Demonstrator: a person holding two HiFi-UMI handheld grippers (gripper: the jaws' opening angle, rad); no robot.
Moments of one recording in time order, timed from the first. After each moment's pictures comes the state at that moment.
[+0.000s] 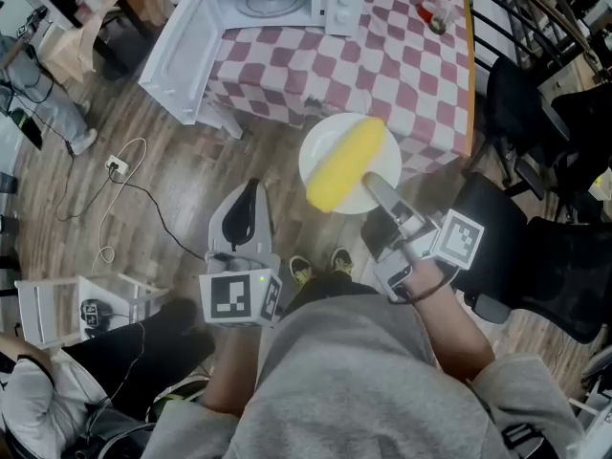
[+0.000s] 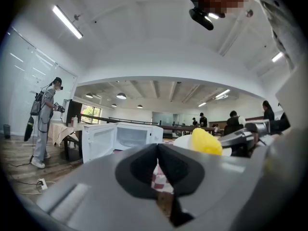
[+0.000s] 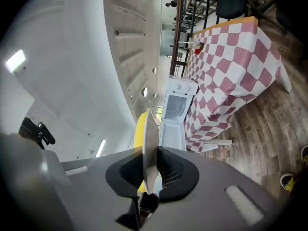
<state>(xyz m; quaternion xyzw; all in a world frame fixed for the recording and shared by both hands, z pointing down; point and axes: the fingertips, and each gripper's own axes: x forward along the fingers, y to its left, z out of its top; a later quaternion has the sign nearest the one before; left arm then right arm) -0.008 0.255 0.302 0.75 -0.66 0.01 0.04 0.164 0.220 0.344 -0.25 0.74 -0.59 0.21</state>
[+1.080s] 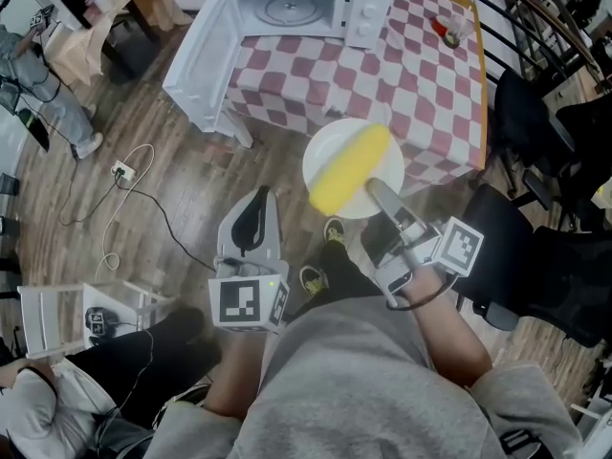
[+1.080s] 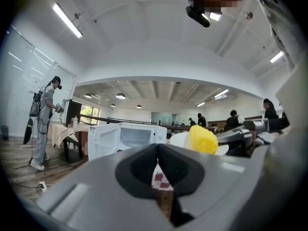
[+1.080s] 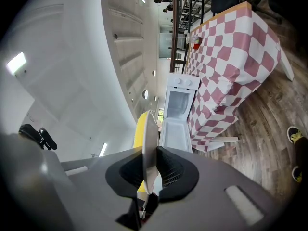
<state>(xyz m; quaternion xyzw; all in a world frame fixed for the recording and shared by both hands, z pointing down) -0.054 0.251 0.307 0.76 -0.65 0.01 0.04 0.110 0.215 0.341 -0.24 0.73 -0.59 0.23</state>
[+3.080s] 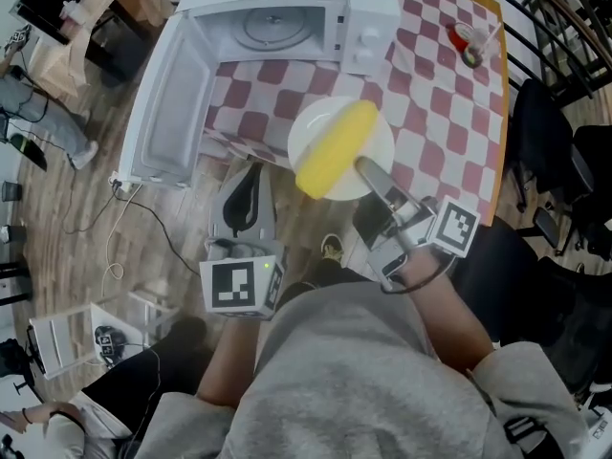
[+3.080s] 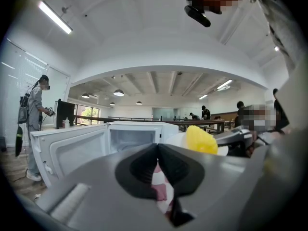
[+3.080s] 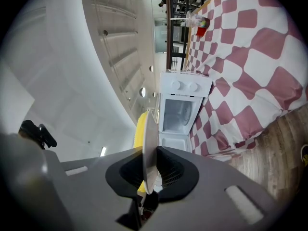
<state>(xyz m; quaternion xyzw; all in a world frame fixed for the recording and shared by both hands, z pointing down) -0.043 0.022 0.313 0.75 -0.66 0.05 0.04 0.103 -0.010 0.360 -0.21 0.73 -0.62 0.22</state>
